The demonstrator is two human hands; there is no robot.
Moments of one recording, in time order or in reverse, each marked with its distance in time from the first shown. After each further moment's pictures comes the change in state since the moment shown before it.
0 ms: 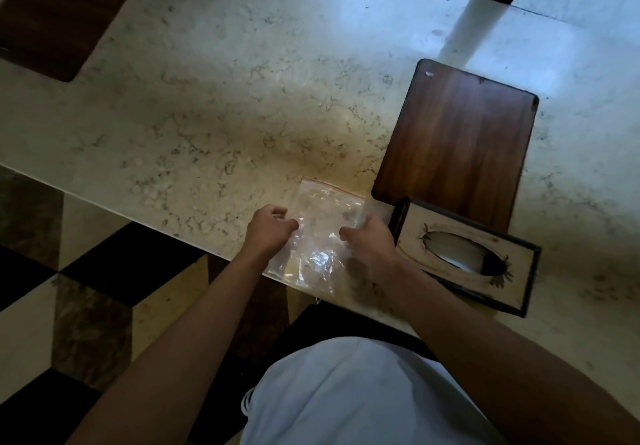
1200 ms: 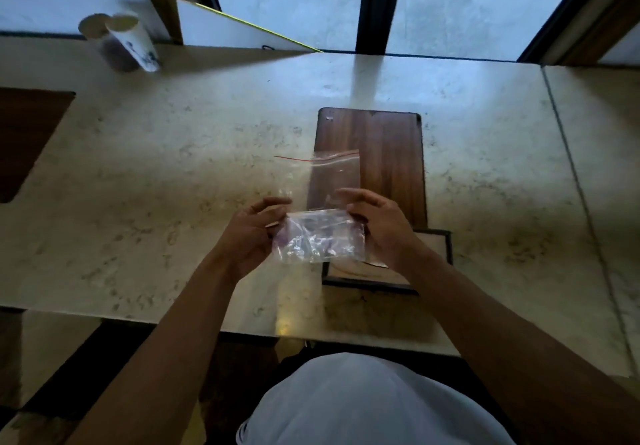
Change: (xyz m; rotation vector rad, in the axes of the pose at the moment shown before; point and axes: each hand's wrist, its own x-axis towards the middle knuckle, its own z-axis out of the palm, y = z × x) left_hand -0.061 0.125 0.035 -0.640 -0.586 0.164; right_hand -0.005 0.015 -0.150 0.667 -0.219 -0.475
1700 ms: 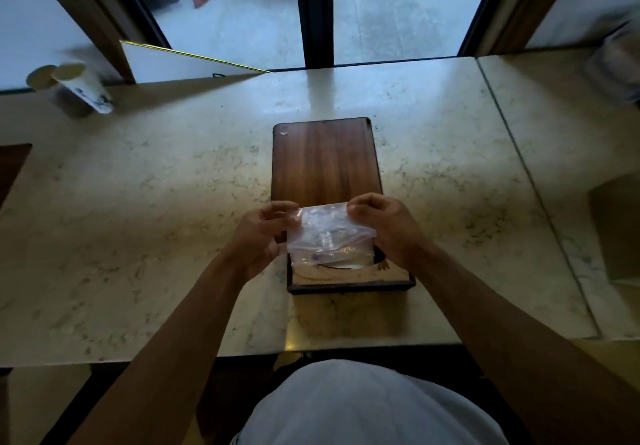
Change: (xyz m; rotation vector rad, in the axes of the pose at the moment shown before) left_hand 0.012 -0.014 0.081 0.194 -0.108 -0.055; right_hand -0.045 -0.017 -0.080 -0.046 0.125 -0.091
